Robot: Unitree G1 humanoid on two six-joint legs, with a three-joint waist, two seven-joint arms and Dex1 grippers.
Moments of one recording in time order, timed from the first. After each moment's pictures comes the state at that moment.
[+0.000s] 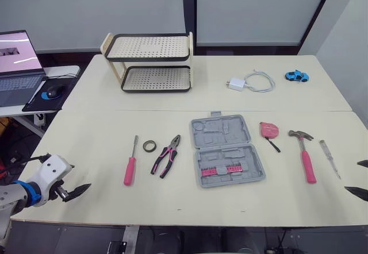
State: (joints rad) left arm 0.15 0.97 0.30 0.35 -0.15 0.00 -0.96; right arm 0.39 -1.09 -0.65 0.09 0.26 0.10 1.24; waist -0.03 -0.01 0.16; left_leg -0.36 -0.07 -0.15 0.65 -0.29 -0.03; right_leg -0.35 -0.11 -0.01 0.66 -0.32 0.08
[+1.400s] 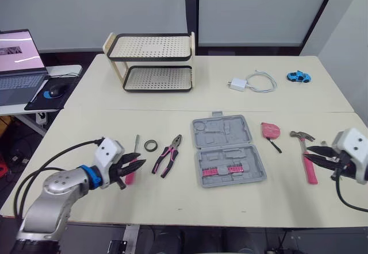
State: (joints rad) left arm 0.02 0.69 0.10 -0.22 -0.35 0.44 -0.83; right arm 0.16 -0.96 -0.37 -0.32 0.29 0.42 0.97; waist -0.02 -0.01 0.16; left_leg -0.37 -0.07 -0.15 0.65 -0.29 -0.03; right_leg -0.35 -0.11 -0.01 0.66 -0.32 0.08
